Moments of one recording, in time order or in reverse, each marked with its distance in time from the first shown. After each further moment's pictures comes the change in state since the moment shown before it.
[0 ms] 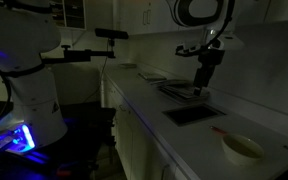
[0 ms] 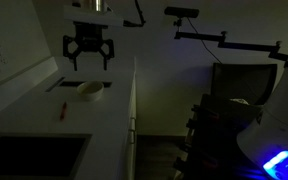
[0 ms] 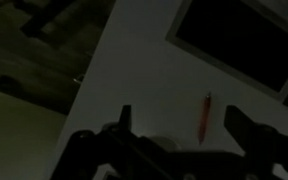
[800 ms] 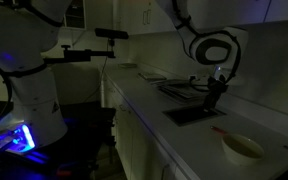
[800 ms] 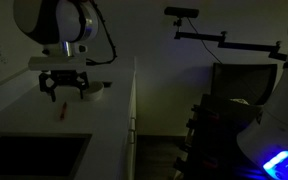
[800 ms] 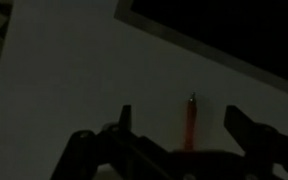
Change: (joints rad) arm 0.115 0.448 -0.031 0.362 -0.018 0.082 0.163
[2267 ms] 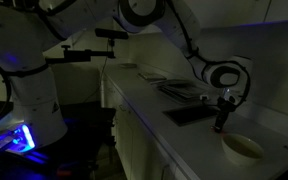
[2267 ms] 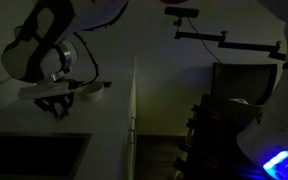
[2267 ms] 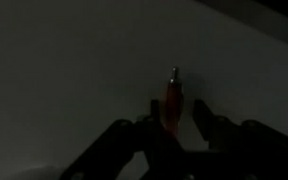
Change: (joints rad) arm 0.090 0.430 -0.103 0.524 -0.052 -0.125 0.095
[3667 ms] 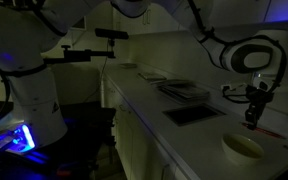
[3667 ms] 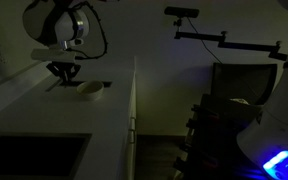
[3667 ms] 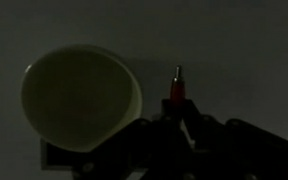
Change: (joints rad) arm -0.105 -0.152 -0.042 -0.068 -0.001 0.065 0.060
